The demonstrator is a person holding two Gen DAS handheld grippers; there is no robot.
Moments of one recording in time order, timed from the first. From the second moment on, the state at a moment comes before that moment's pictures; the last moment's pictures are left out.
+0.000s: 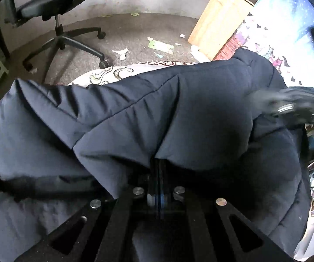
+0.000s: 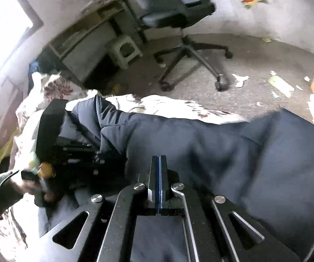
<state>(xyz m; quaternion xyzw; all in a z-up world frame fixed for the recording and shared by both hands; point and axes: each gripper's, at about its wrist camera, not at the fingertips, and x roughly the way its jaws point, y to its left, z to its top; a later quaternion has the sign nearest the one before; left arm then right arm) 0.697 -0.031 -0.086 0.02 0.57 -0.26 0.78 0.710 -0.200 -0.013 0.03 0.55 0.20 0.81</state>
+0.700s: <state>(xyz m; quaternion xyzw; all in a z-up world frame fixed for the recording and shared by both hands) 0.680 -0.027 -0.094 0.02 0.54 -0.23 0.81 0.705 -0.263 -0.070 0.07 0.60 0.09 0.79</state>
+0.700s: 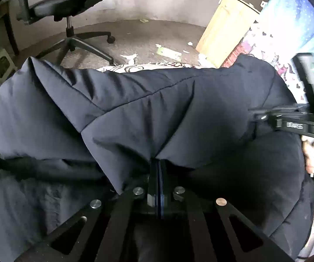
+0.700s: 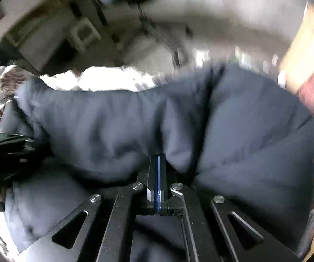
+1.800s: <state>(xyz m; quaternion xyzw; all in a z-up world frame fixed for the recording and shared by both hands) 0.555 0.013 0.027 -0.07 0.37 -0.12 0.92 0.540 -0.279 0.080 0.07 0.35 0.08 0.93</state>
